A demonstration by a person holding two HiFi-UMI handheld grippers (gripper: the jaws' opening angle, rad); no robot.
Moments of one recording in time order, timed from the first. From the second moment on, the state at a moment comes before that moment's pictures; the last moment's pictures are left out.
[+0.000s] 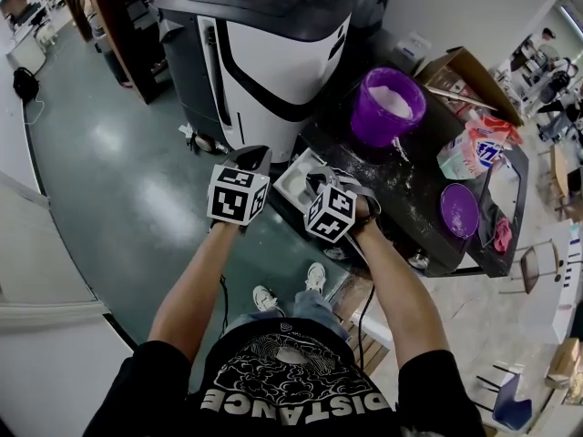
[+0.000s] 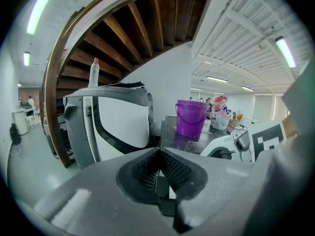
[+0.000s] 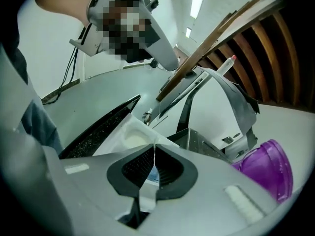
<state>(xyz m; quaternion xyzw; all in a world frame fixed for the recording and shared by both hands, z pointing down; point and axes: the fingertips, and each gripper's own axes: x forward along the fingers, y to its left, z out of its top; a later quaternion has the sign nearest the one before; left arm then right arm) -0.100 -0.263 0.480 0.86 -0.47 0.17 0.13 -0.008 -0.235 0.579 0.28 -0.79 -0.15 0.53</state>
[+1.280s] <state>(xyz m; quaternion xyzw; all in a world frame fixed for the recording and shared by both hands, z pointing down) -0.095 -0.271 0.459 0.86 -0.46 0.15 0.13 -0.007 -0.253 0.513 0.38 -0.83 -0.09 0.41</state>
